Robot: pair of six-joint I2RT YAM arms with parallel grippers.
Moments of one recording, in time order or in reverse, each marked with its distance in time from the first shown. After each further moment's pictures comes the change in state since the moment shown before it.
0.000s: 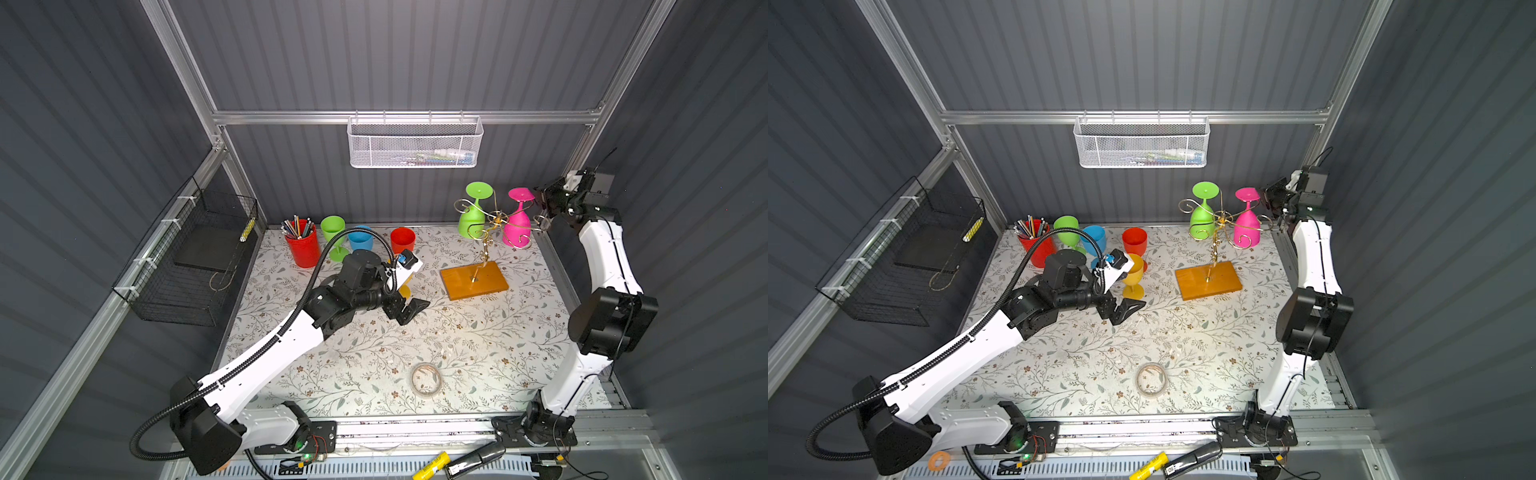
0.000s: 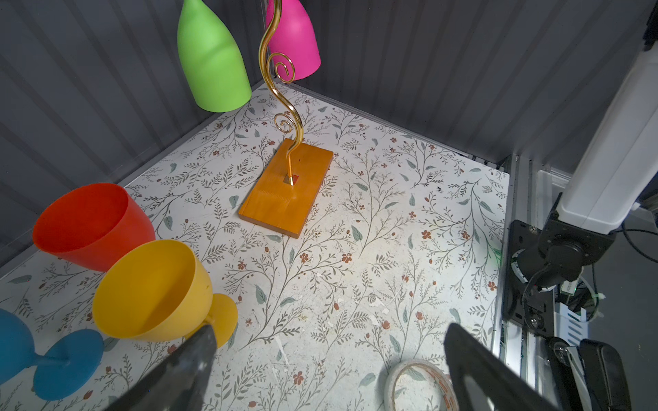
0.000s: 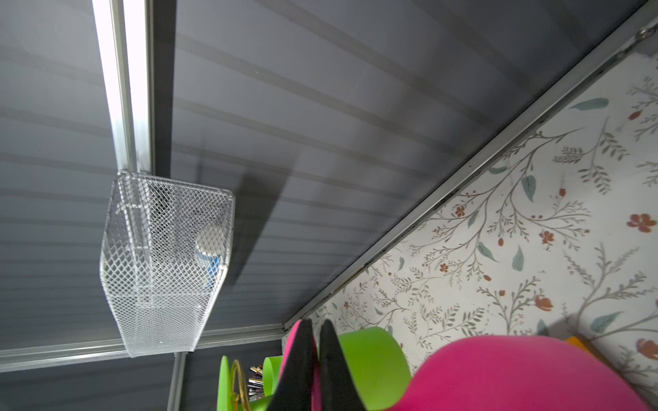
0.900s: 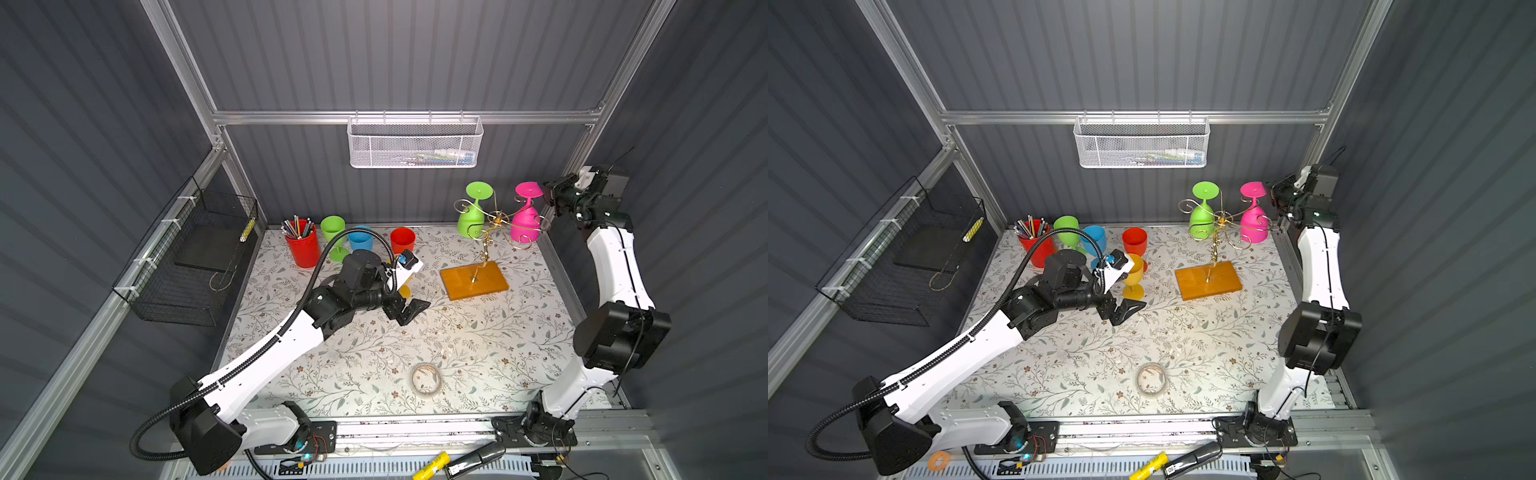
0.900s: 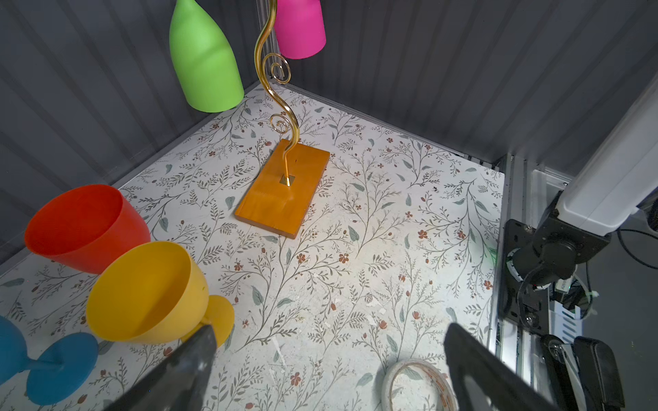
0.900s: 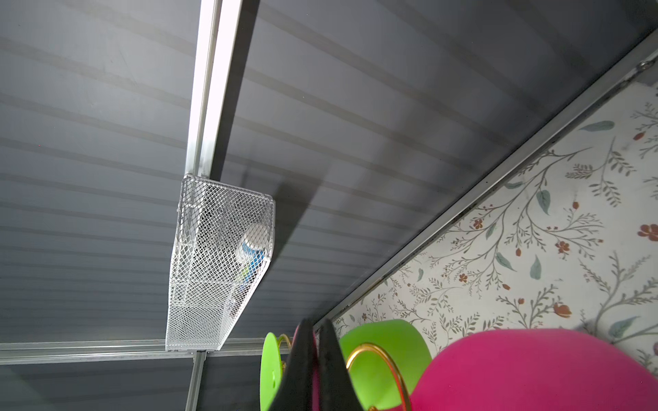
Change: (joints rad) left arm 0.000 0.000 0.000 0.000 0.014 0.000; right arm -0.013 -0.134 -0.111 0.070 0.025 0.041
